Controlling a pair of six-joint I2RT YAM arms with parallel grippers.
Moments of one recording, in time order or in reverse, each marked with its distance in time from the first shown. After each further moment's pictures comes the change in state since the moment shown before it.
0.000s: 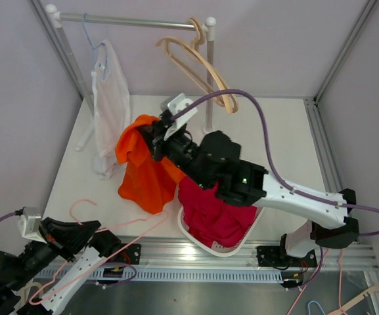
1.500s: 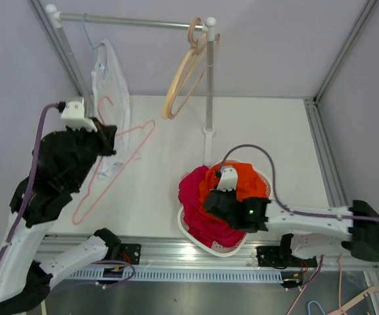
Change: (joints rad) left arm 0.017 0.806 0.230 0.421 -0.505 0.200; right arm -0.065 -0.408 -0.978 -0.474 0.246 0.857
